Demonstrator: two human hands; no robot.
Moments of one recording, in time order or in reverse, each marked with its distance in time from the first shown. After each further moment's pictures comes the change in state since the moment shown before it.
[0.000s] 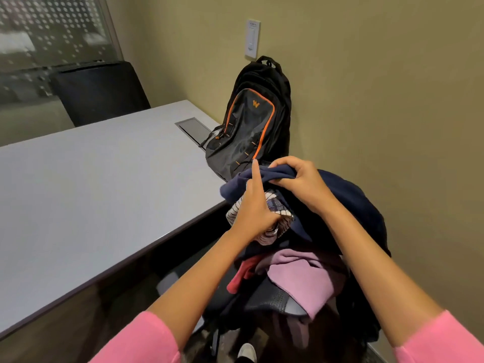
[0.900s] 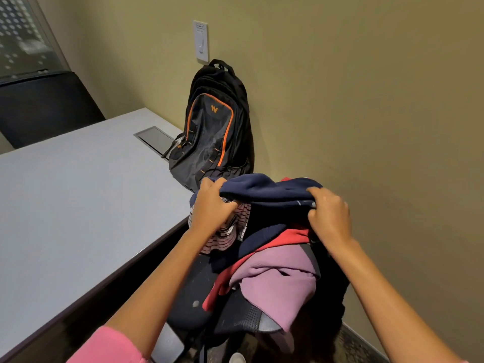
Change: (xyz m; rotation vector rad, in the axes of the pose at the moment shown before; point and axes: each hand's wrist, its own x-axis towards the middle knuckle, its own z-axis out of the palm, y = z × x) left_hand 0.052 -0.015 0.003 0.173 0.080 -0.040; right_hand -0.065 0.062 -0.074 -0.931 0.409 0.308
